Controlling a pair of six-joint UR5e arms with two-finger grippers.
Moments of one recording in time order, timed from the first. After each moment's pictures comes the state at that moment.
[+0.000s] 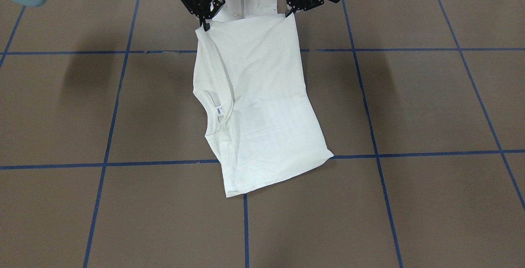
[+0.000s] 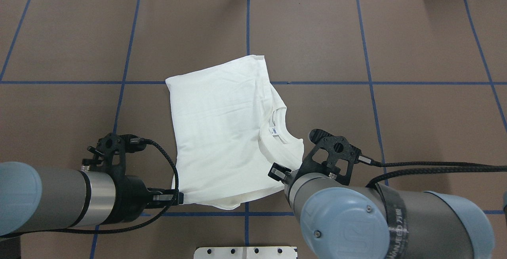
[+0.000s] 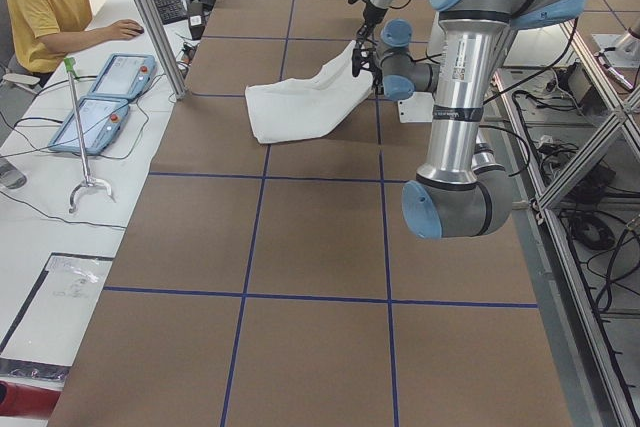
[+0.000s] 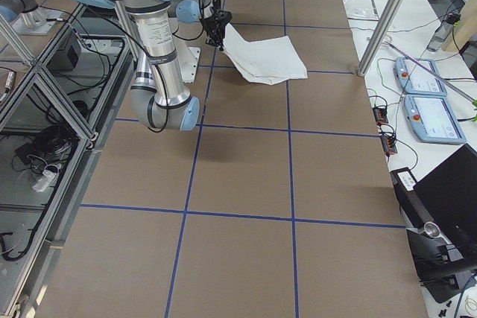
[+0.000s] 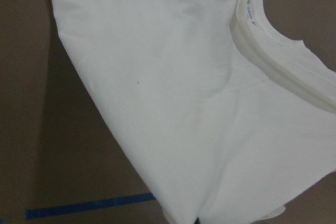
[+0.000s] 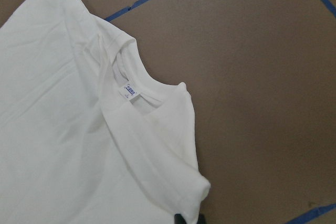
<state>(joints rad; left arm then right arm) -0.28 -1.75 -2.34 -1.86 -1.75 -1.46 0.15 -1.01 2.31 -2.08 1.36 1.95</state>
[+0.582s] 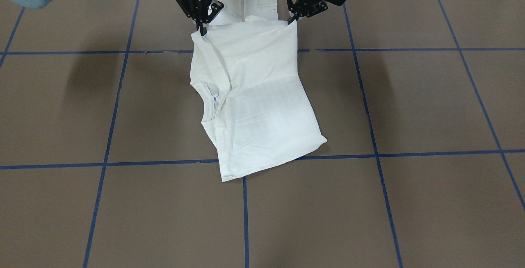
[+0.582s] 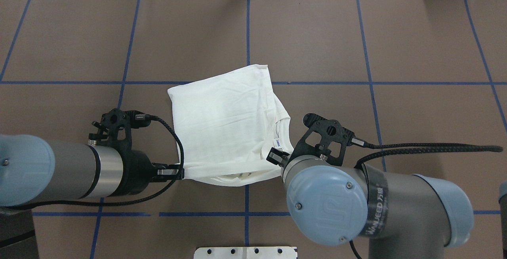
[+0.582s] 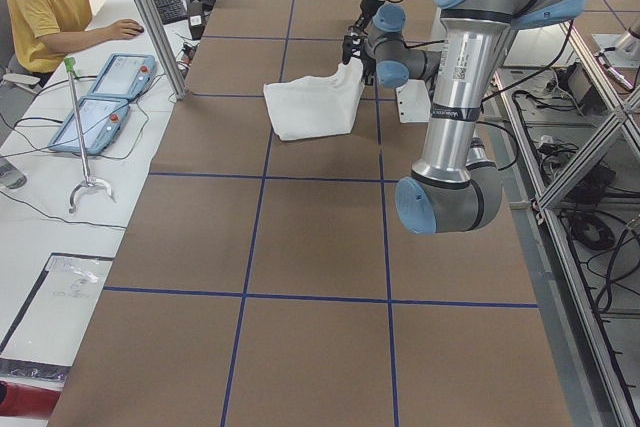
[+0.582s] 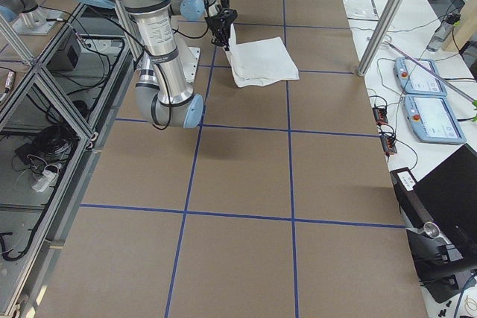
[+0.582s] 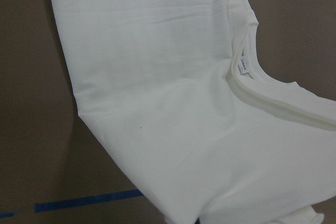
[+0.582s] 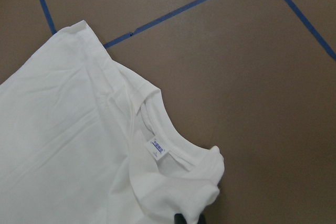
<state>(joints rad) -0.40 -1.84 -2.25 -1.81 -1.76 -1.35 0.24 -0.96 2.19 -2.04 1.36 1.87</state>
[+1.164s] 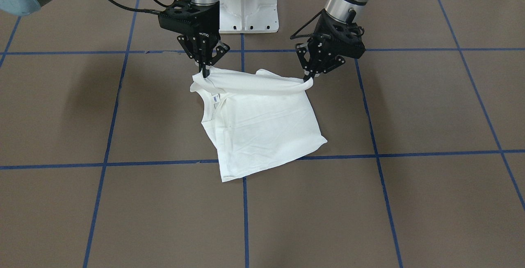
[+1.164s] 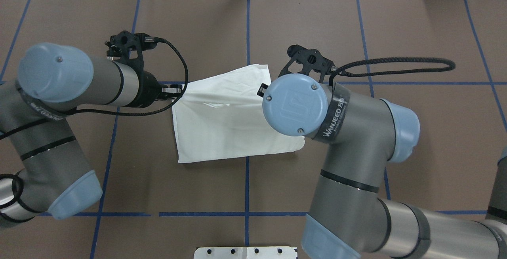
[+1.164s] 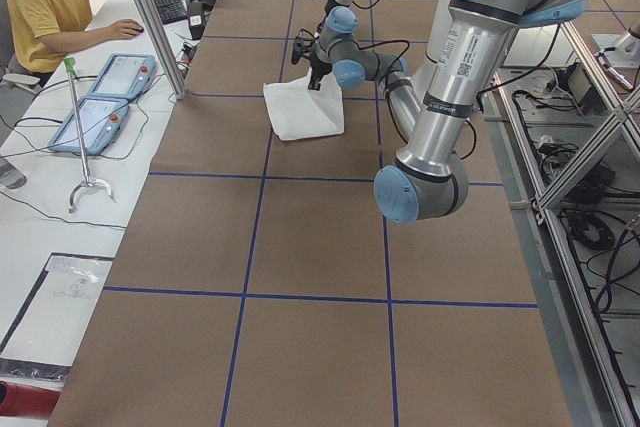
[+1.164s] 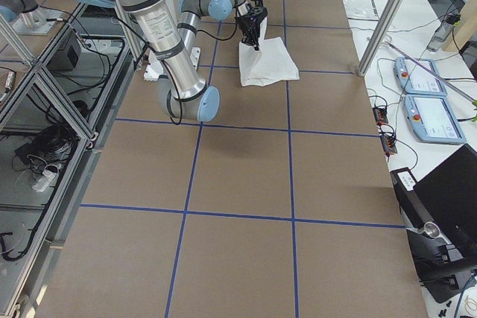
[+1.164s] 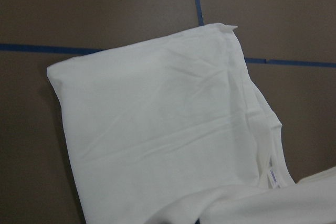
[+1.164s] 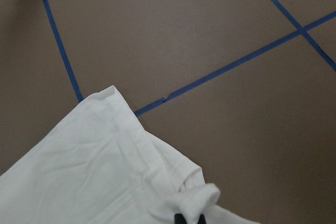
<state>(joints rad) -0.65 -1.99 -1.97 -1.81 -1.79 -1.17 0.45 -0.83 1.94 -1.91 1.43 1.73</state>
